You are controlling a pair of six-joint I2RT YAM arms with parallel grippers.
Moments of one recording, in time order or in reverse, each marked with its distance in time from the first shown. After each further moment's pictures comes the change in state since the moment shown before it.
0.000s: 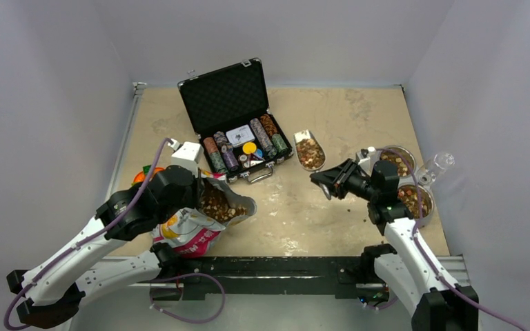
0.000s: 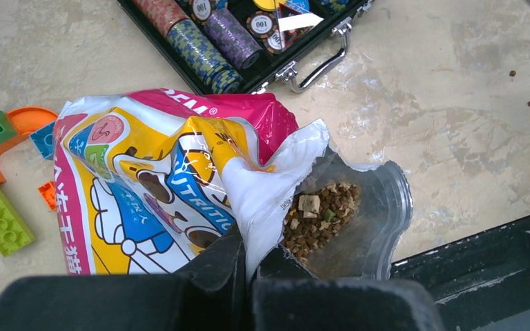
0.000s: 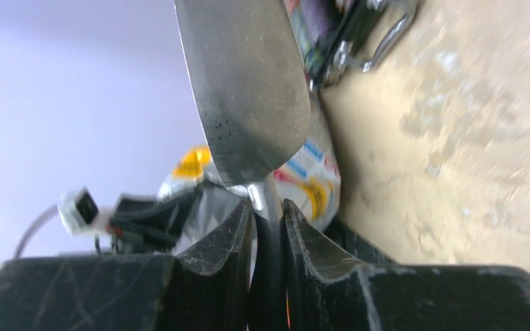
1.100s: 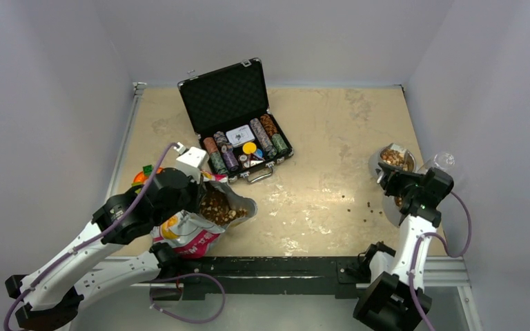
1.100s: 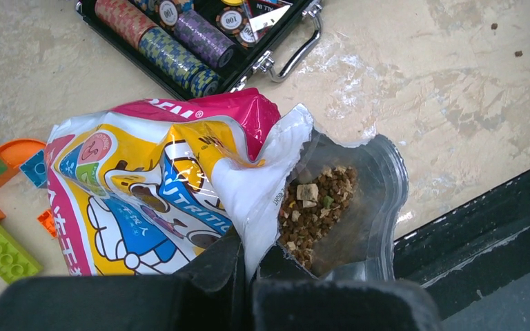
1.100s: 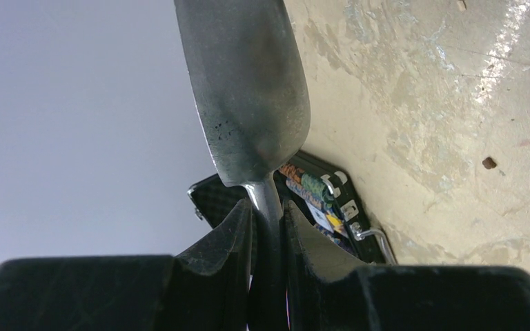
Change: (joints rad) left arm 0.006 -0.048 -0.032 0.032 0.117 0.137; right arm -0.725 -0.006 0.096 -0.381 0.247 0.168
